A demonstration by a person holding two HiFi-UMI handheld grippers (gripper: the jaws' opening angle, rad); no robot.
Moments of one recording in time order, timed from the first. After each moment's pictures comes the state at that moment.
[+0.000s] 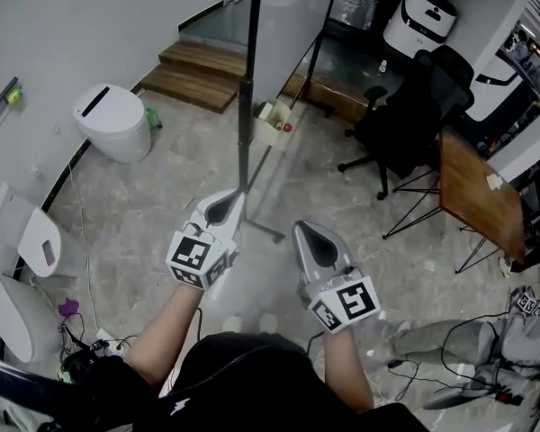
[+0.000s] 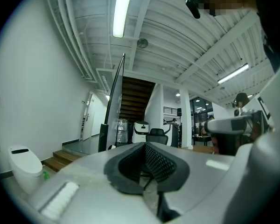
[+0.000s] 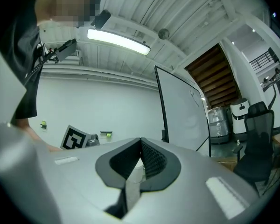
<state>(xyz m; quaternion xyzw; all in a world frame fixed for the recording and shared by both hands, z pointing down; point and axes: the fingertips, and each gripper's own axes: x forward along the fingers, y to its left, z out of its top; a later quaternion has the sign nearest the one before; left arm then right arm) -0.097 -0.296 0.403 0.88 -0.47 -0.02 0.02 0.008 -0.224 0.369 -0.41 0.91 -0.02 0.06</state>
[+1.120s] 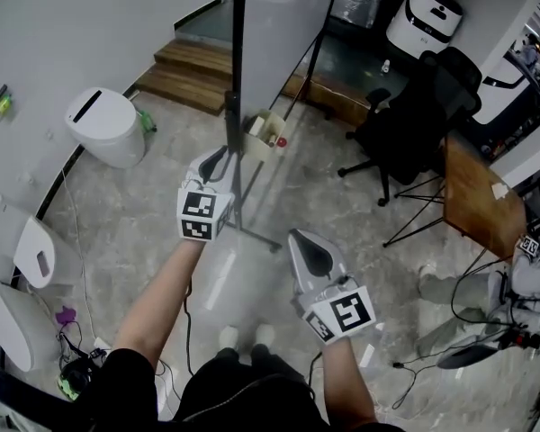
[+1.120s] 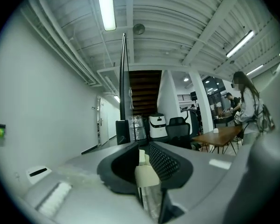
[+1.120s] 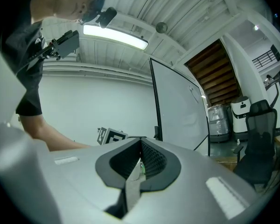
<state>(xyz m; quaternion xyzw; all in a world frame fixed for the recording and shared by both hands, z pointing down) -0.113 -0.492 0.426 0.83 -0.55 0.06 -0.03 0.017 -0.310 0.379 -0.41 0.91 -0.03 0.04</state>
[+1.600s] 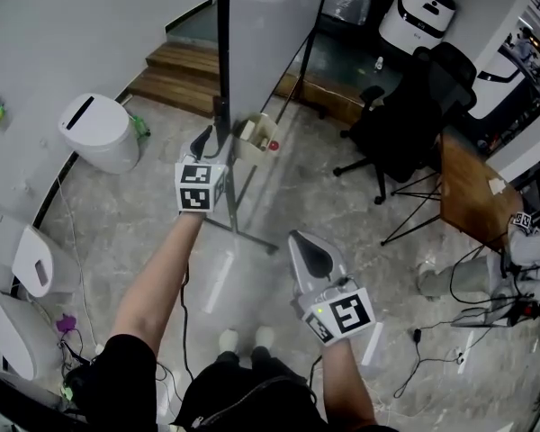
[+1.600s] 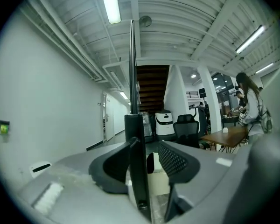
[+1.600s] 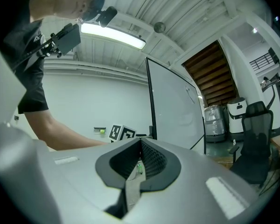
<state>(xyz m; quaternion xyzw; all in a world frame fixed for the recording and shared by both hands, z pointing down) -0.129 -0.563 0.435 0.81 -0.58 0.07 -0.01 0.026 -0.320 0.385 -0.42 0.90 -0.03 0.03</state>
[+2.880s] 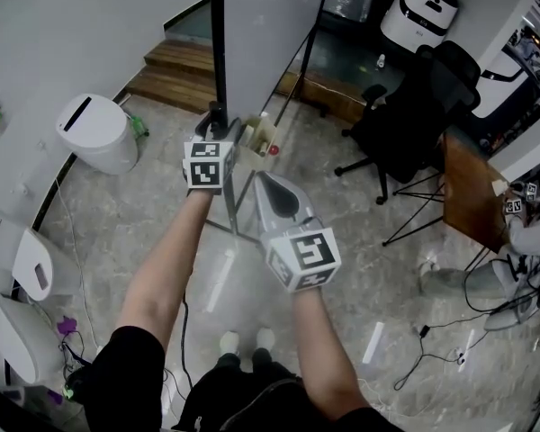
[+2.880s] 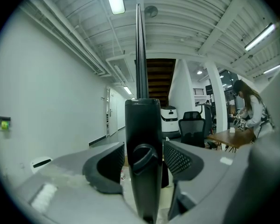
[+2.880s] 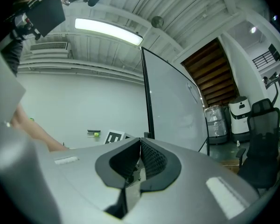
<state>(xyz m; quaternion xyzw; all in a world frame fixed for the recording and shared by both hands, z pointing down) -0.128 -0.624 0.449 0.80 -0.60 0.08 0.03 -0.036 -0.431 0.376 -0.43 0.90 -0.03 0.05</state>
